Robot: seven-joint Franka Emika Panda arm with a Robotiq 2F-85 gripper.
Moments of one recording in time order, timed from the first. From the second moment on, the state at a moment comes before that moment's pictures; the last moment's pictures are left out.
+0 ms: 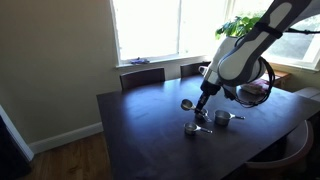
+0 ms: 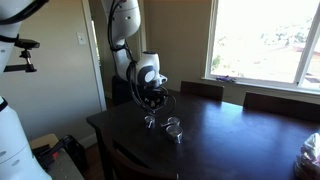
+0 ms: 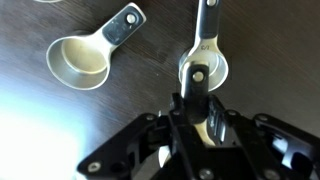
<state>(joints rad) -0.24 0.57 0.33 -2.21 -0.11 2.99 -0.46</state>
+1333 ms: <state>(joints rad) -0.20 0.82 0.26 -1.95 -0.07 2.86 -0.36</state>
